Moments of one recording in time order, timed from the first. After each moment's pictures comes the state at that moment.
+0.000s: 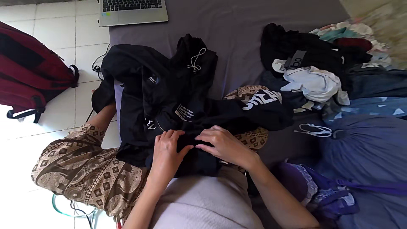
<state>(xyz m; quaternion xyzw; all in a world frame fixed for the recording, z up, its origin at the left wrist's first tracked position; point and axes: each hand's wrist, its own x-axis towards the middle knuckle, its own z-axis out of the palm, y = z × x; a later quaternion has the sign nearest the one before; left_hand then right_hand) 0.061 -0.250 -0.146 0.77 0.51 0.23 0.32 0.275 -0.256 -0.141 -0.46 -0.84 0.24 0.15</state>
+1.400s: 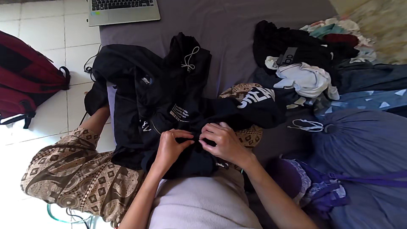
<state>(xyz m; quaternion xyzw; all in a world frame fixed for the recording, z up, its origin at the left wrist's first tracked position) 0.079 -0.229 -0.169 0.69 0.44 0.29 0.50 0.288 -0.261 -0.159 -0.50 -0.83 0.11 0.23</state>
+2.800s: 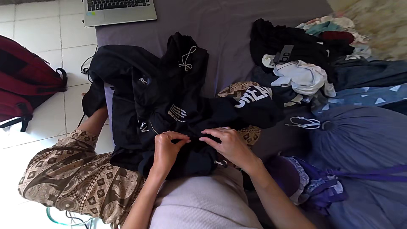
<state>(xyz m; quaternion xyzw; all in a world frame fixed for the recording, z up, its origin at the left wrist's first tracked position) 0.079 -0.239 -0.166 0.68 0.49 0.35 0.43 0.289 -0.276 -0.147 -0.59 -0.76 0.16 0.25</state>
